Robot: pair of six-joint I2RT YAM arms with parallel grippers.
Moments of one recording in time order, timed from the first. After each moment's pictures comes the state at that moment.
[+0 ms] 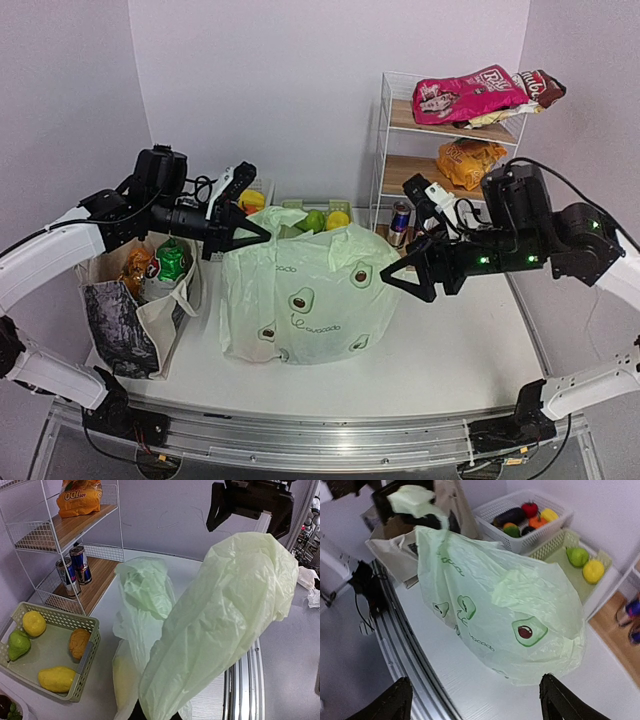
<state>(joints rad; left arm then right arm) -0.65 1.26 1.20 -0.40 0.73 0.29 1.04 1.12 1.32 -0.78 0.00 0.22</state>
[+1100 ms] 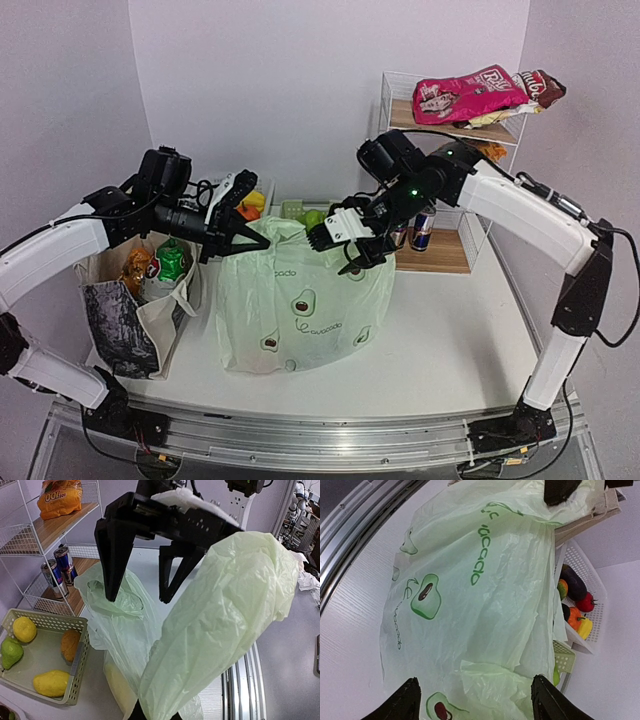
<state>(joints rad) -0.63 1.29 1.22 -0.47 0.82 0.41 0.84 1.80 1.90 -1.04 -0.35 -1.27</state>
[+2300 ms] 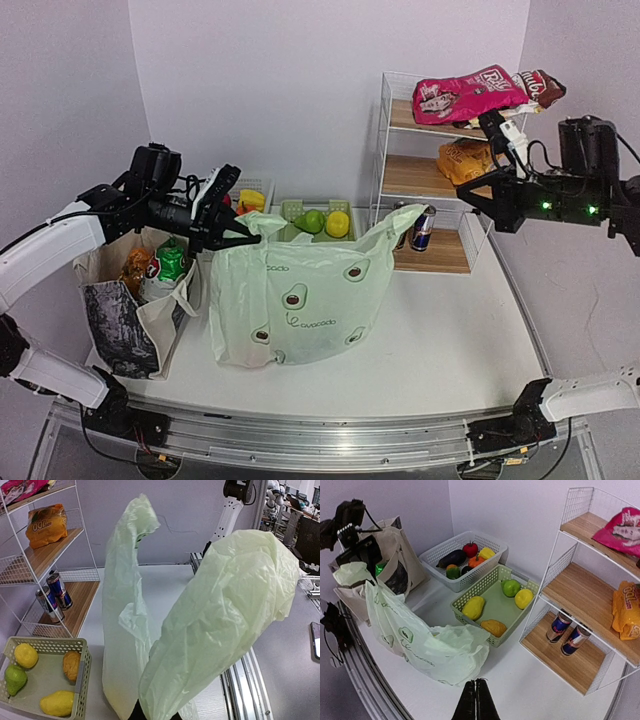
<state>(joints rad) -0.56 1.28 1.22 -0.46 1.00 0.52 0.75 1.06 1.57 -0.93 -0.03 -0.02</state>
